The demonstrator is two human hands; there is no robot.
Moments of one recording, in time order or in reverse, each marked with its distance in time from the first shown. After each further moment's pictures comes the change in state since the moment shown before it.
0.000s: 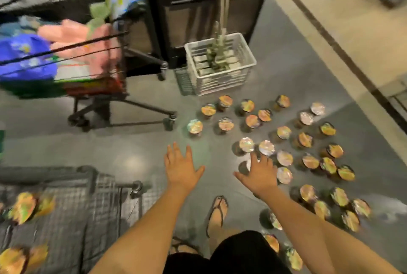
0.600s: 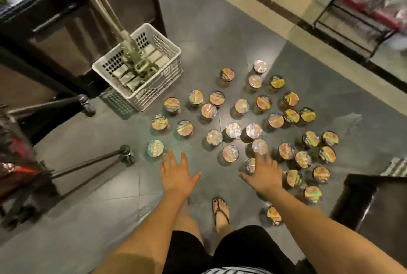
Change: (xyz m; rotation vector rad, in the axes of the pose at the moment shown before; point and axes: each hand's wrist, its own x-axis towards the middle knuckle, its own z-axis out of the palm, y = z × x) left_hand 0.161 0.138 0.006 0.235 -0.216 0.364; right_hand 0.086 0.108 -0.009 0.262 -0.135 0.476
